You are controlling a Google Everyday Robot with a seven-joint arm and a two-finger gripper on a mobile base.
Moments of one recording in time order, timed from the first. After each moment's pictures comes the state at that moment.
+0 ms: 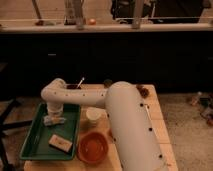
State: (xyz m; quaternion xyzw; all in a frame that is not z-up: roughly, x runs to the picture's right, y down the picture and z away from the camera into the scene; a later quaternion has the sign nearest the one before) arm -0.309 0.185 0.855 -0.37 -0.18 -0.10 0.91
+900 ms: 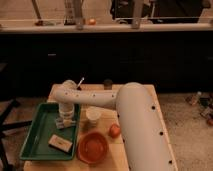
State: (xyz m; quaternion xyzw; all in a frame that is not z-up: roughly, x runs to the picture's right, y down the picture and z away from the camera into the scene) arm -0.229 0.200 0.863 -0.41 -0.12 -0.07 0.90
